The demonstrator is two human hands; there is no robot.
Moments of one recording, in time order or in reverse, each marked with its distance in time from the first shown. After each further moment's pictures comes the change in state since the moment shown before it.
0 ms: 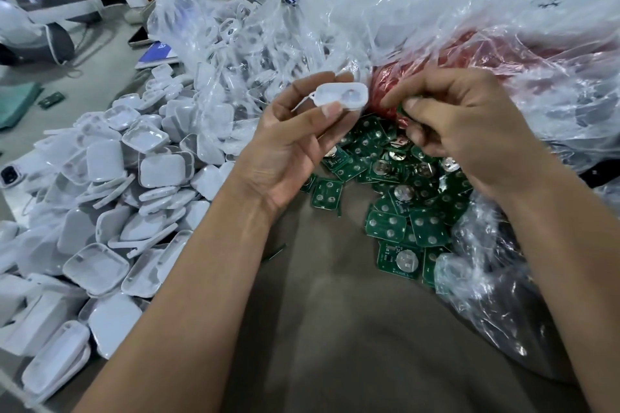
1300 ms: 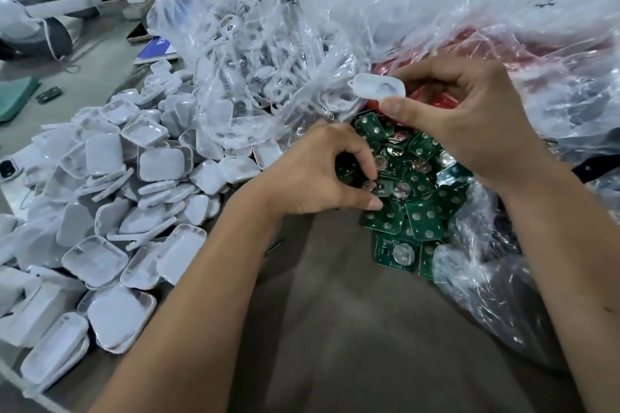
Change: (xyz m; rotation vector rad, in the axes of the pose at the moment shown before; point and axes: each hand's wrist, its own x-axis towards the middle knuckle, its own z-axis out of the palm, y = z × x) left_hand -0.013 0.000 0.014 1.496 -0.288 -0.037; right_hand 0.000 -0.002 -0.002 -0.193 0.087 -0.200
